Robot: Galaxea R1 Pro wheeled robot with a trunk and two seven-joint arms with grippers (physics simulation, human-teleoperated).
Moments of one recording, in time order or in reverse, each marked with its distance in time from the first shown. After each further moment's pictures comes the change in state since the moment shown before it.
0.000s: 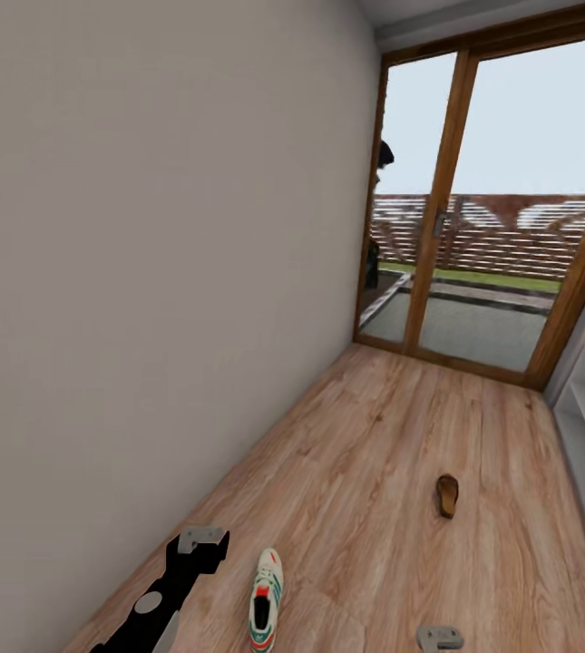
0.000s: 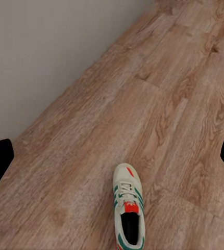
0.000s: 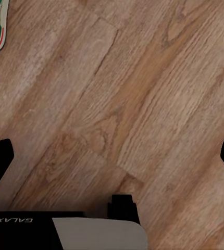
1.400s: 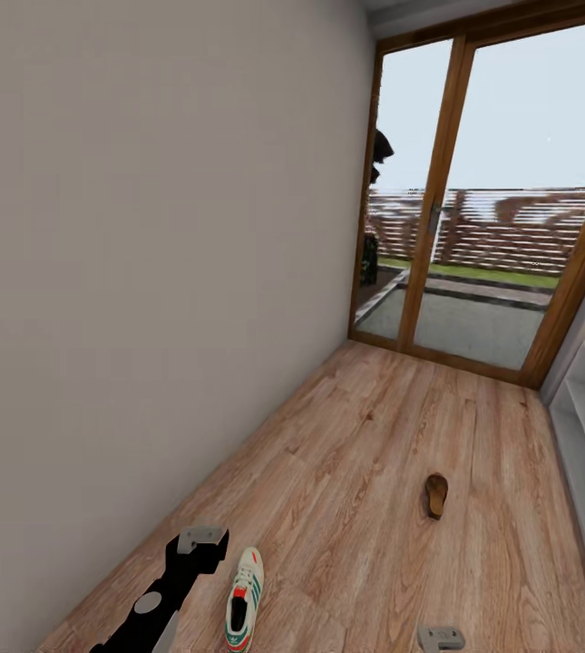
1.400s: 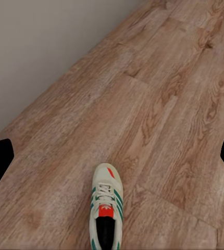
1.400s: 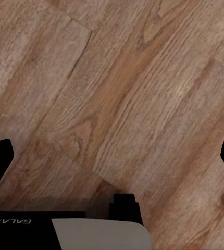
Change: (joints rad) left arm 0.000 0.001 0.001 0.000 -0.001 0.000 0.000; right arm 0.000 -0.002 -0.006 0.000 -0.007 -0.001 0.006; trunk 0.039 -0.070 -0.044
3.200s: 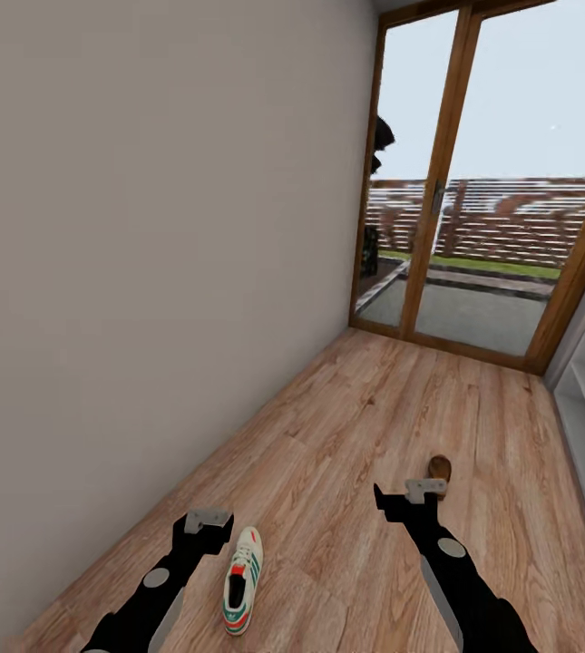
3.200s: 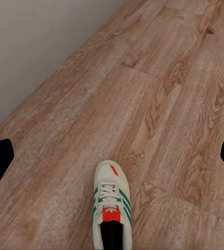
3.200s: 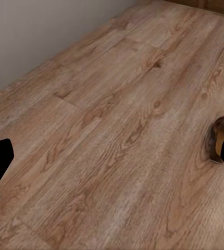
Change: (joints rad) left arm -0.074 -0.003 -0.004 0.040 -0.058 0.001 -0.006; right arm -0.201 -0.008 0.002 -0.187 -0.002 -0.428 0.002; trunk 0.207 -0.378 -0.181
